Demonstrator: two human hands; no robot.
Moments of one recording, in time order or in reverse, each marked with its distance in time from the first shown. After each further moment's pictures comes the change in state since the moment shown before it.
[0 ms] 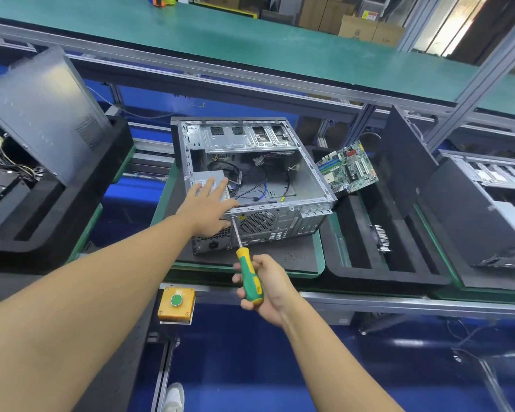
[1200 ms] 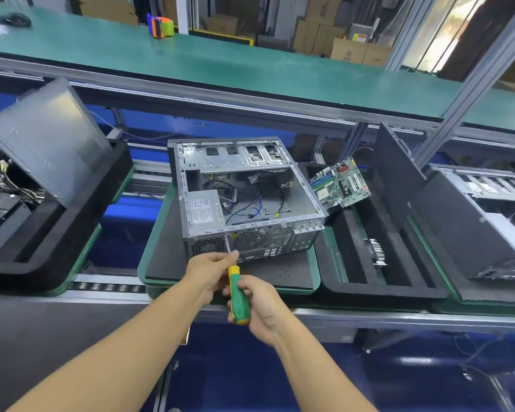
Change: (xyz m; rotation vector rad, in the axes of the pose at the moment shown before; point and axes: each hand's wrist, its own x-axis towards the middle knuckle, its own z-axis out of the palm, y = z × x) left_hand -0.061 0.091 0.014 -1.903 0.133 -0.773; right_hand -0.004 0.000 0.005 0.028 0.007 -0.076
